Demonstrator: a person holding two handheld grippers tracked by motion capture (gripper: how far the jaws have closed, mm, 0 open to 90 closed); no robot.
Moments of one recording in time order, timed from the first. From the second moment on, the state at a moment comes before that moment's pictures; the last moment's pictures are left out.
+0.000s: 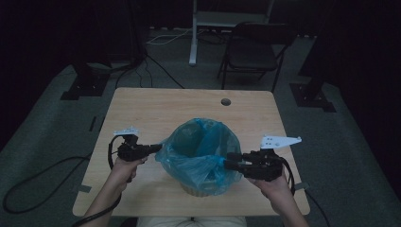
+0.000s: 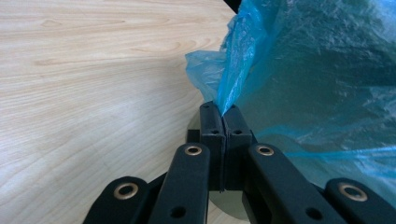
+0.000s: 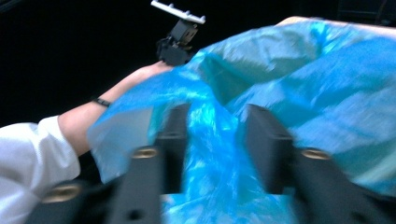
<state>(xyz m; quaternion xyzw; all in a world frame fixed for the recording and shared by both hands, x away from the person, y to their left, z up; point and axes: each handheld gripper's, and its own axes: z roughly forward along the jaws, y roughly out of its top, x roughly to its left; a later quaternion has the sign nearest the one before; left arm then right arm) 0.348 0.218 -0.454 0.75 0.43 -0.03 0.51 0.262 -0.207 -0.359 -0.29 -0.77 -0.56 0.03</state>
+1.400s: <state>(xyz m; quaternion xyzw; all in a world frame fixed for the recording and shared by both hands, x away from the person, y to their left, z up) 0.356 0.217 -0.499 0.74 0.47 -0.01 0.47 0.241 -0.268 -0.447 -0.39 -0.72 -0.58 0.04</state>
